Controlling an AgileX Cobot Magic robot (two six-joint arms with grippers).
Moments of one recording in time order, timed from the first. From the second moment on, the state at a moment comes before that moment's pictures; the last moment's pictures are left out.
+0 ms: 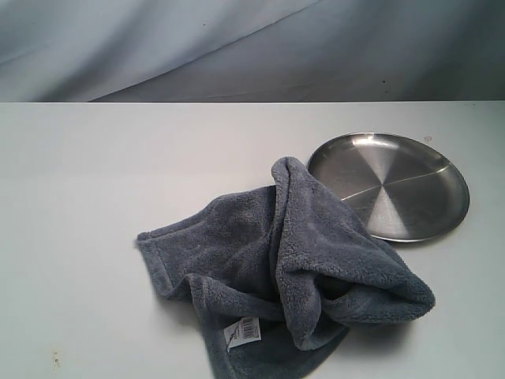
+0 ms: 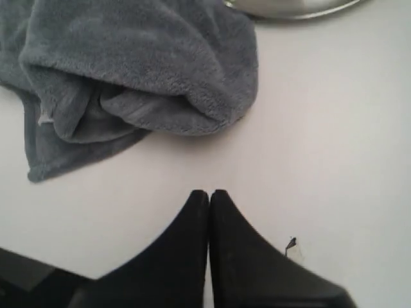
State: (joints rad) left arm -0.13 0.00 0.00 -0.06 0.10 0.06; right arm 0.14 0.76 -0.69 0.32 1.14 -0.20
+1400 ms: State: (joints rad) left arm -0.13 0.00 0.00 -0.06 0.10 0.06; right arm 0.67 1.58 -1.08 0.18 0.90 -0.17
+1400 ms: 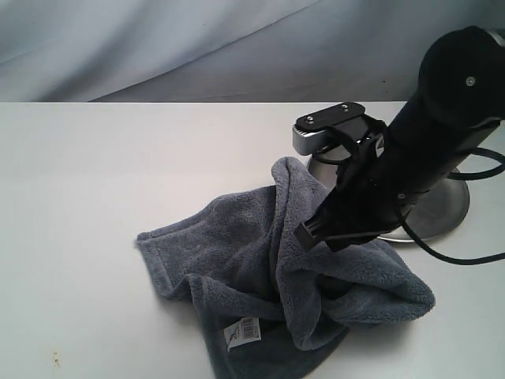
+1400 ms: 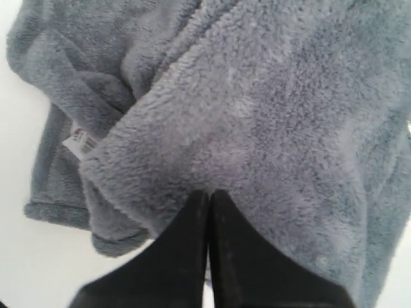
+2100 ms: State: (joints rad) left arm -0.13 0.00 0.00 -0.06 0.10 0.06; right arm 0.41 1.97 -1.54 0.10 0.86 -0.05
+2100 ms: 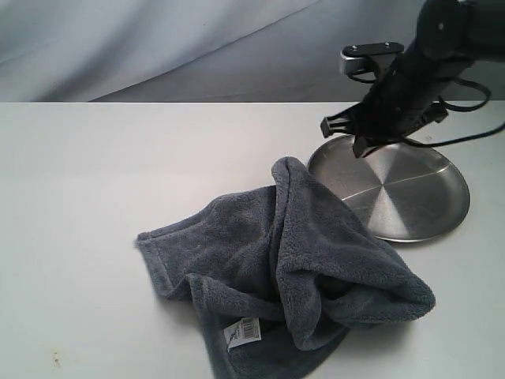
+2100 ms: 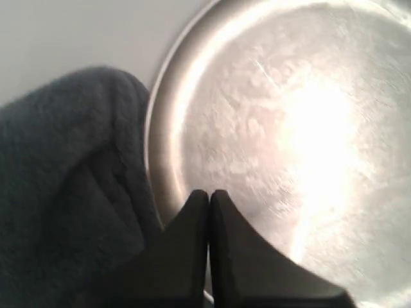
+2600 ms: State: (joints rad) left arm -0.13 0.00 0.00 -0.06 0.10 0.06; right arm 0.70 2.08 -1.80 0.27 1.03 -0.17
